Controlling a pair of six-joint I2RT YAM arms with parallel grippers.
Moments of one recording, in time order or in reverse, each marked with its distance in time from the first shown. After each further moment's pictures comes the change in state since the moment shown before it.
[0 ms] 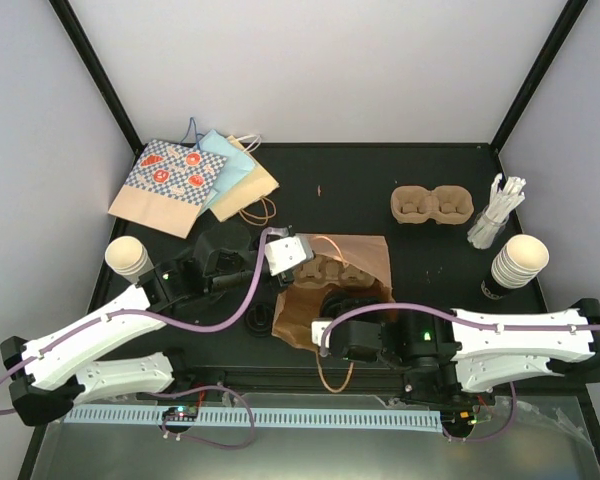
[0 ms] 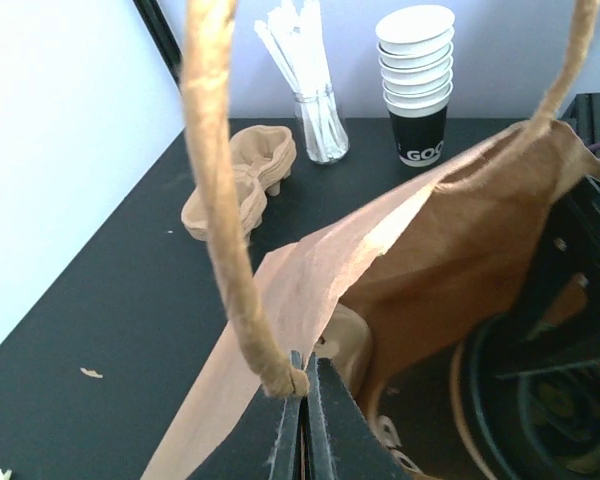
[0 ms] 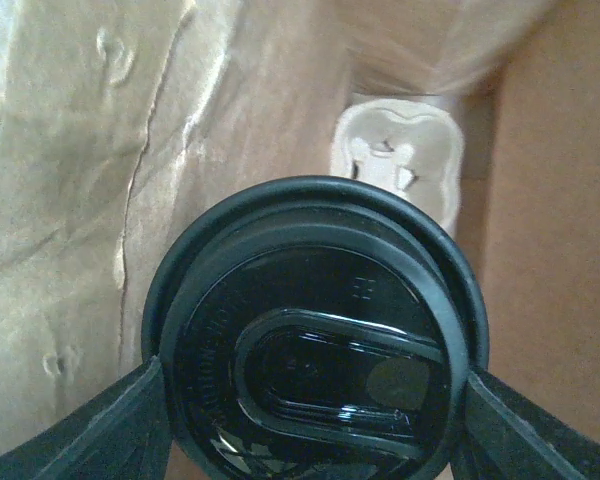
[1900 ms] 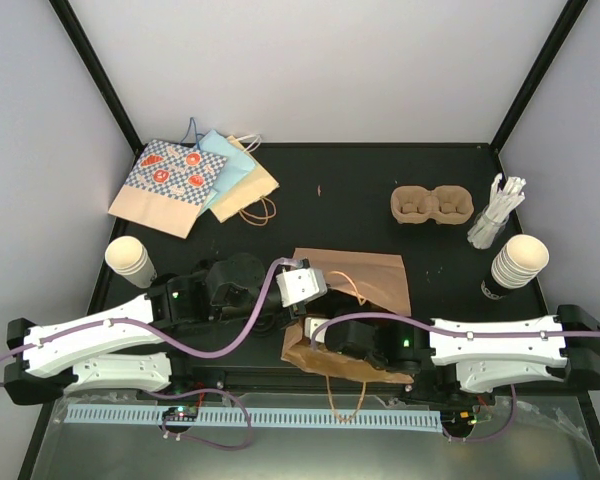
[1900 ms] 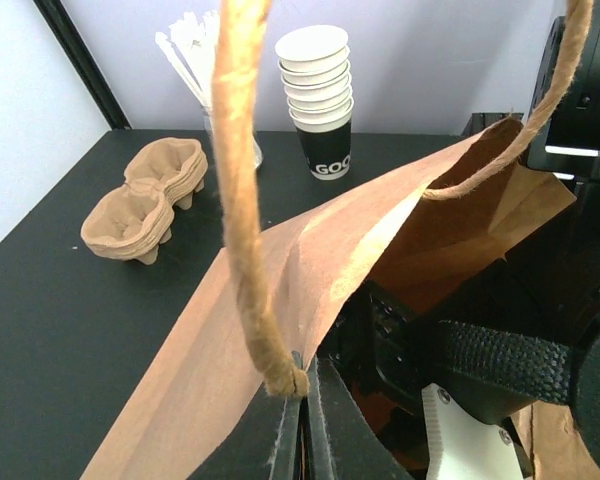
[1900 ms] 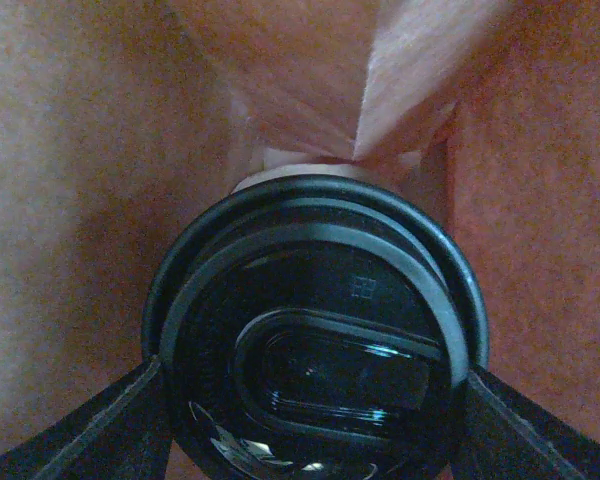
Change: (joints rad) left arm -0.262 -0.016 -0.055 0.031 -0.107 -0.139; right arm -0.098 -0.007 -0.351 0.563 0.121 -0.151
